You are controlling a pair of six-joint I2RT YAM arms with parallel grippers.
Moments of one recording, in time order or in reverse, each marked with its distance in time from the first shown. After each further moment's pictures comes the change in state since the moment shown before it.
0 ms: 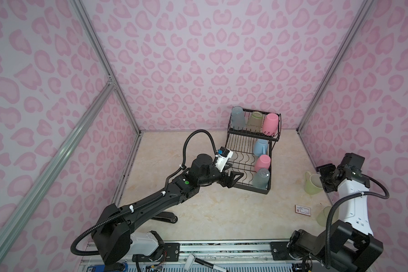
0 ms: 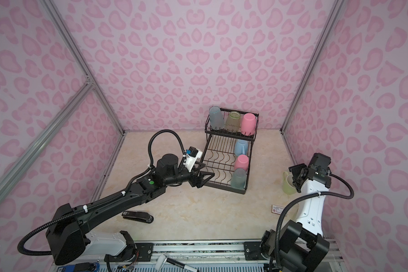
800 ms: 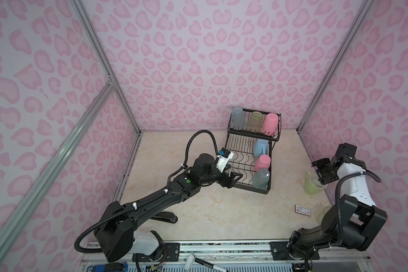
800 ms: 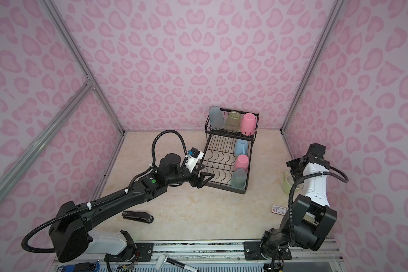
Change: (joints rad) left arm 0.011 0.036 0.010 -0.041 -0.012 0.026; right arm 0.057 0.247 0.168 -0.075 0.021 -0.015
